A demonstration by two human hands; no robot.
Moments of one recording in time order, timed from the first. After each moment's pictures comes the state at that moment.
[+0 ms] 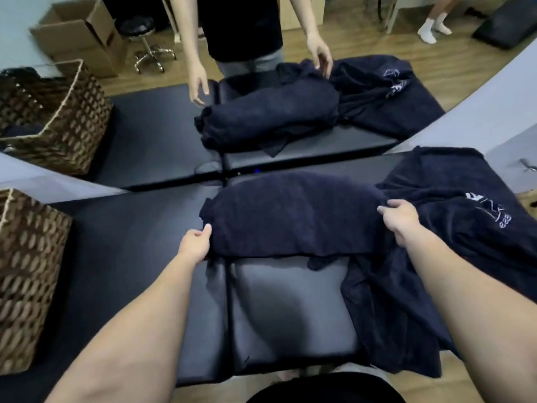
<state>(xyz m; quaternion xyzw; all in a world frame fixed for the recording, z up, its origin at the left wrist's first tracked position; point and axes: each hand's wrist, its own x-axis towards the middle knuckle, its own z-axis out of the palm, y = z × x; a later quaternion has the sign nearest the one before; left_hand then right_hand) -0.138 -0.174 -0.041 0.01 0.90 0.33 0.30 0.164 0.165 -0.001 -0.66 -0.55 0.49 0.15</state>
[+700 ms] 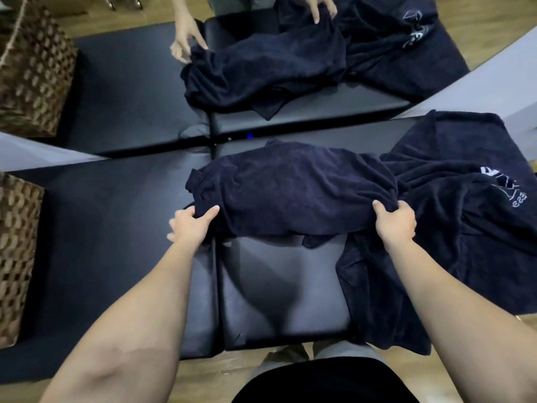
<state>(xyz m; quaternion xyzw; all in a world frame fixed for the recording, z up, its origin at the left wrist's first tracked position) -0.117 -0.157 -0.062 -0.01 0.93 0.27 0.26 0.184 0.141 -0.070 -0.71 -0.60 0.34 0.12</state>
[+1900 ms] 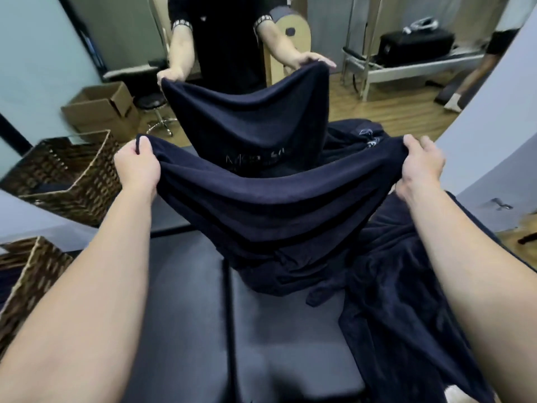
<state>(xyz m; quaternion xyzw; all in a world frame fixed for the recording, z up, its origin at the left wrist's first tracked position) -0.220 -0.124 0.226 0.13 0.82 0.55 -0.11 0.140 0.196 0.200 -0.40 -0.40 0.63 0.53</state>
